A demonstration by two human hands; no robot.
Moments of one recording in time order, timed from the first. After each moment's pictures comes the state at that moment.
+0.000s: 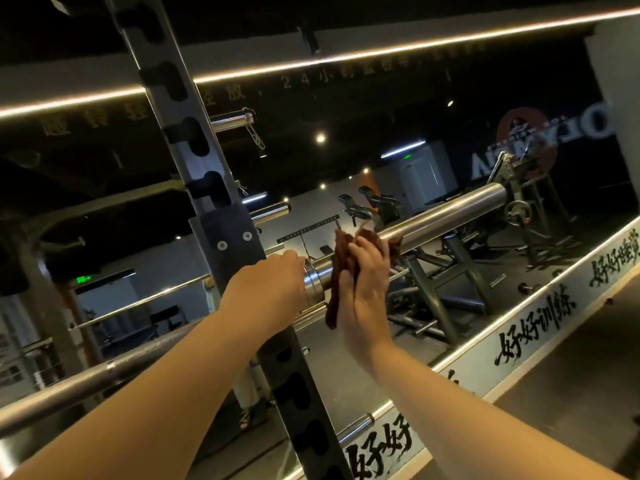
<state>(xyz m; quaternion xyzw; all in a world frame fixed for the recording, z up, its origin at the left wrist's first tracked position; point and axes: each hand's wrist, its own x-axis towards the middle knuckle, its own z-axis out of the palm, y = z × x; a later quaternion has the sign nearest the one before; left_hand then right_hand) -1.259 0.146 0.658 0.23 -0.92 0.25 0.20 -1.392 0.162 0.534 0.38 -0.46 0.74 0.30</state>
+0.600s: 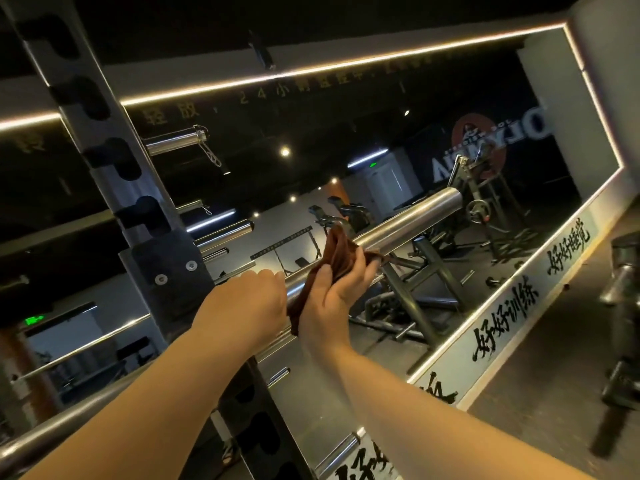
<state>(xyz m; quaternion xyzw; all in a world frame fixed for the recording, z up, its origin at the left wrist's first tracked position) -1.303 0.146 0.661 0.17 -0.91 0.35 0.15 -1.388 0.167 0.574 0.20 -0.38 0.88 0.18</state>
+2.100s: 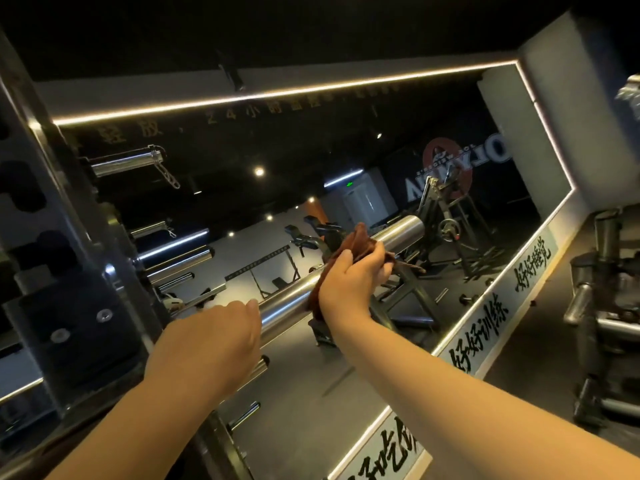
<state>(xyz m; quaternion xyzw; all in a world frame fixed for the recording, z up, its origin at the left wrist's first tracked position) -1.340 0.166 0.652 0.17 -0.86 0.47 0.14 -1.499 0.234 0.605 0.09 -0.40 0.91 0.09</state>
